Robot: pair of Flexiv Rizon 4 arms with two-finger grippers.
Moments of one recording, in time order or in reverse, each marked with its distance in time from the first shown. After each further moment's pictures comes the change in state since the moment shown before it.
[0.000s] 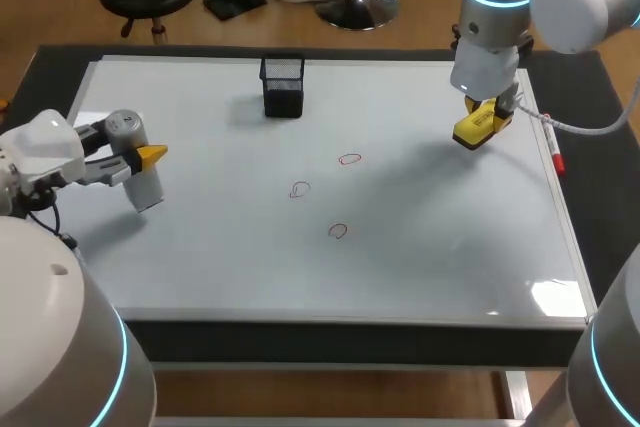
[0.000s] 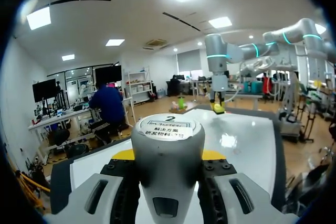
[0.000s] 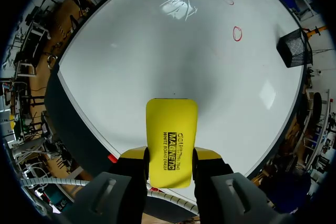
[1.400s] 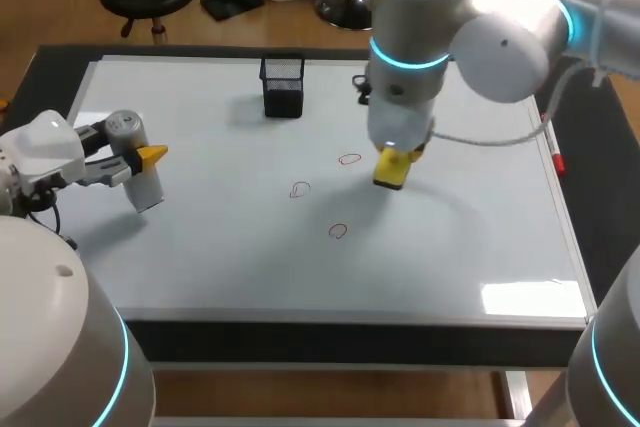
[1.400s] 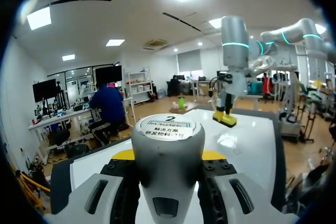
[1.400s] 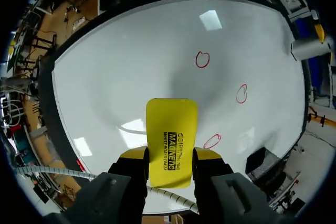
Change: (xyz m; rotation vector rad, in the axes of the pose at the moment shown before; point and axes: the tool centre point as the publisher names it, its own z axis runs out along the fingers) left arm 0.000 0.000 0.000 0.001 -0.002 0.000; right arm -0.043 0.188 -0.027 0.060 -0.105 -0.524
